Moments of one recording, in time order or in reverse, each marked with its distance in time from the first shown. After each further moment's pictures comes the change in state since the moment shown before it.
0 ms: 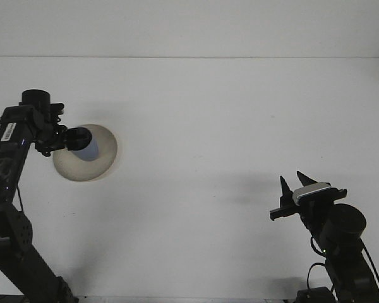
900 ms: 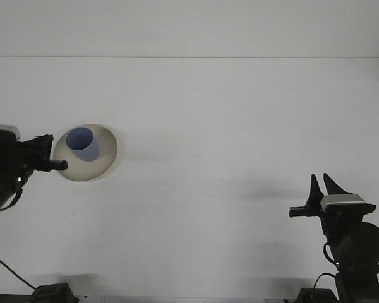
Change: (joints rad) left arm -0.028 -0.898 -0.316 0.249 0.167 -0.021; right arm -0.175 -0.144 -0.021 0.026 0.027 0.093
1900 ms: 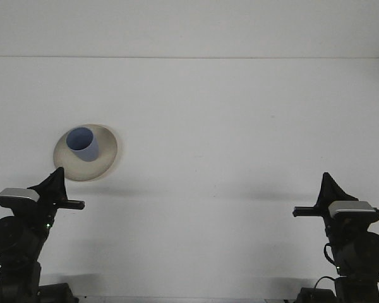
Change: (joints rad) left arm 0.002 -0.483 -0.847 0.702 -0.043 -0.144; right arm -0.035 -0.056 -0.038 0.090 0.001 0.069
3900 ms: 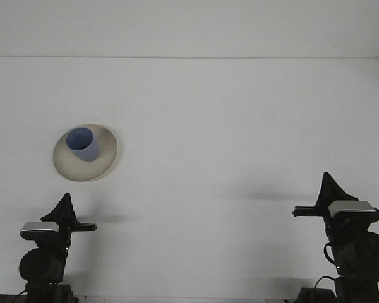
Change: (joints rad) left arm -0.143 -0.460 -0.468 0.068 -0.279 0.057; right arm 0.000 0.000 0.000 0.000 0.000 0.000
